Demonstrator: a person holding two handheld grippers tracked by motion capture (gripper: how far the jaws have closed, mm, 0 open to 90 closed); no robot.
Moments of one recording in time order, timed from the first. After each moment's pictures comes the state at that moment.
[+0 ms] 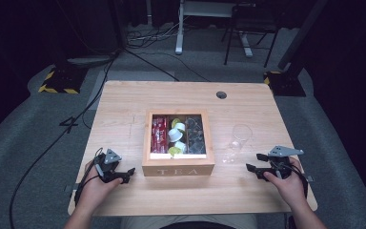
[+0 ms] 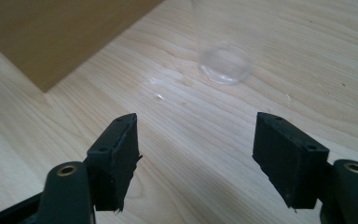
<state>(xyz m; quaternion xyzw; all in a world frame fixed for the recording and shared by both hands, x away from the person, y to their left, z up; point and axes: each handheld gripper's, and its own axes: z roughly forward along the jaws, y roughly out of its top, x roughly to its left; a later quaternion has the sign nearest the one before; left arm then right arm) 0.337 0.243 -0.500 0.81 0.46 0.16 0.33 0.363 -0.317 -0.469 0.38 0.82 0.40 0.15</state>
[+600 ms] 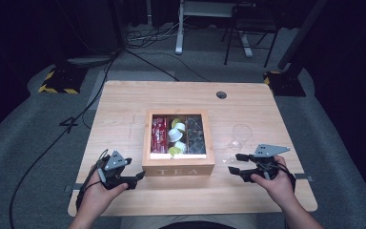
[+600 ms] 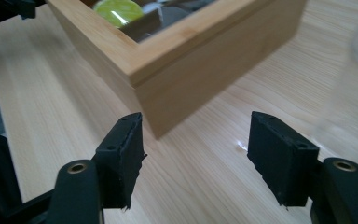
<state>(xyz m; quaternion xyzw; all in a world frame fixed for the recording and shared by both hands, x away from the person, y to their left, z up) 0.305 0.209 -0.452 0.82 0.38 0.14 0.40 0.352 -0.257 -0.440 0.29 0.84 0.45 0.08</state>
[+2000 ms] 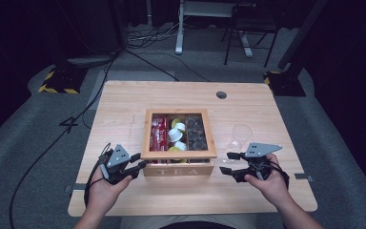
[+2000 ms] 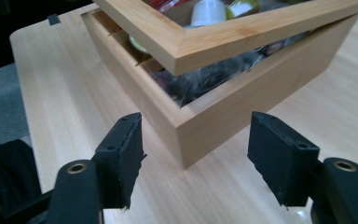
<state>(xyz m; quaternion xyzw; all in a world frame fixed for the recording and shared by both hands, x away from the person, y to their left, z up) 0.310 0.198 -0.421 0.80 0.37 0.17 0.44 0.349 -0.232 -0.421 0.25 0.85 0.46 0.09</state>
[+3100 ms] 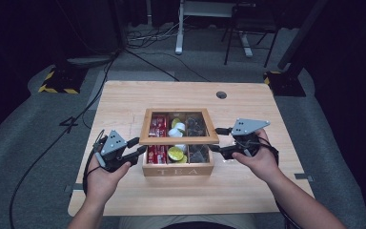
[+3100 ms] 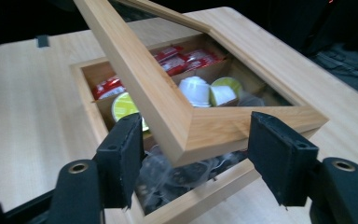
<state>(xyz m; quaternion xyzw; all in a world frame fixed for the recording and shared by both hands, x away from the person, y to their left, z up) 0.322 0.199 -0.385 0.77 0.38 0.20 0.47 0.388 -0.187 -0.366 0.18 0.86 0.46 0.15</state>
